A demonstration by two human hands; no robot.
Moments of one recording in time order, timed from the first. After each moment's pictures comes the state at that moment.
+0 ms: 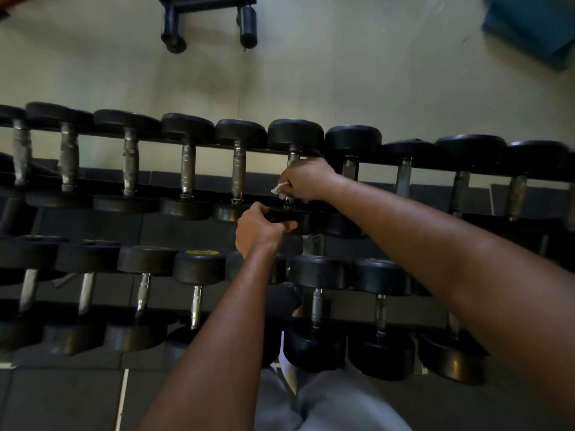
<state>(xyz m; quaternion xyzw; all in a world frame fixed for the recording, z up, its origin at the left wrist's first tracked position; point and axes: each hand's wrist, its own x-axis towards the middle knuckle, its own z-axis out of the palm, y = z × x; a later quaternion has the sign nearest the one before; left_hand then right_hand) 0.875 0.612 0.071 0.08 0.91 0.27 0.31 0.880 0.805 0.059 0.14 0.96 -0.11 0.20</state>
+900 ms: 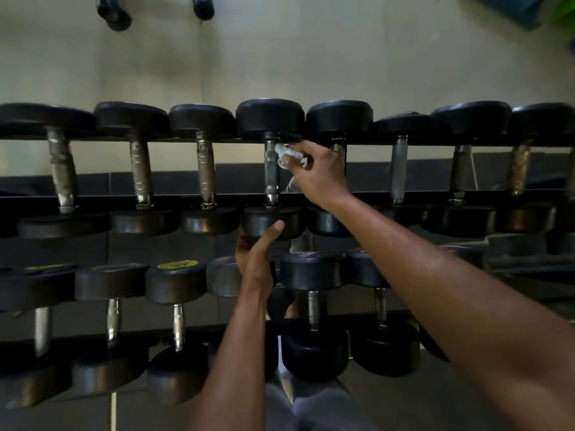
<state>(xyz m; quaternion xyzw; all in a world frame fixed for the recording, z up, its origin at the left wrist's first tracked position) 0.916 0.609 -0.022 -0.19 0.56 0.69 0.42 0.928 0.809 0.025 0.43 0.80 -0.41 -0.11</state>
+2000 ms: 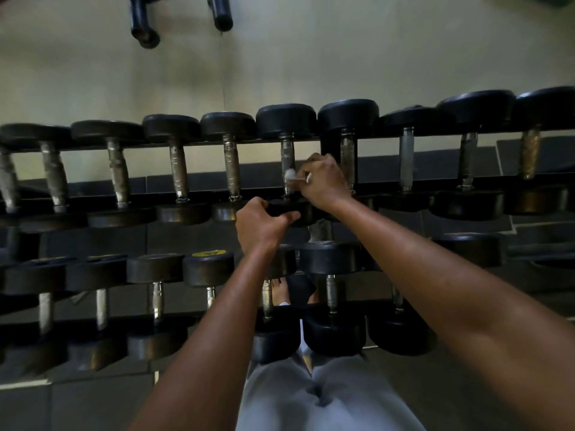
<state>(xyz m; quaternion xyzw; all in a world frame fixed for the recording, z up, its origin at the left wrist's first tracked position) 0.863 0.607 0.070 0.13 0.90 0.29 0.31 0.933 0.775 0.023 0.42 0.84 -0.33 0.02</state>
